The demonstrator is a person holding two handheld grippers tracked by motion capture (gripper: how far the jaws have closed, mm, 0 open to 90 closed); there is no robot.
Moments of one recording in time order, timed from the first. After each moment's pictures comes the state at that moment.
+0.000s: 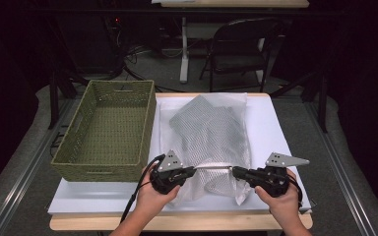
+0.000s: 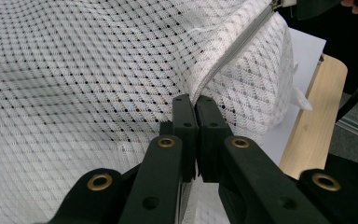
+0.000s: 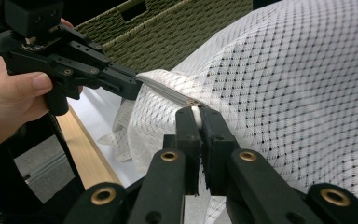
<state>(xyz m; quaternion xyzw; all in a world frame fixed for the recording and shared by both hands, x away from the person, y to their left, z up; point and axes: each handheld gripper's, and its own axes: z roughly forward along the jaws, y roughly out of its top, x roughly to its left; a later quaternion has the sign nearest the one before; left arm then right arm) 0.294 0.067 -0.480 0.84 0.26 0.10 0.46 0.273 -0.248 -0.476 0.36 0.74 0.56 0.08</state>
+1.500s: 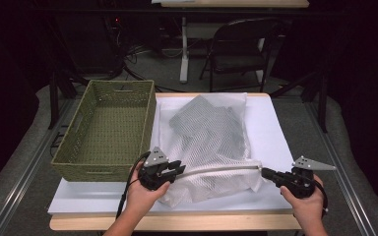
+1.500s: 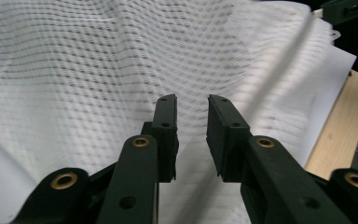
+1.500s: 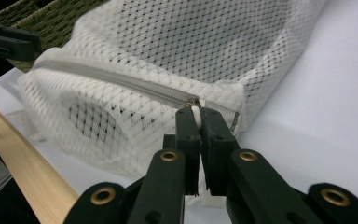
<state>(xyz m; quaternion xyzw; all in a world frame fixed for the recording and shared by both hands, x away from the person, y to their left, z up) 0.303 0.103 -0.484 0.82 0.33 0.11 0.46 0.273 -0.323 -0.506 0.47 0.72 0.50 0.11</state>
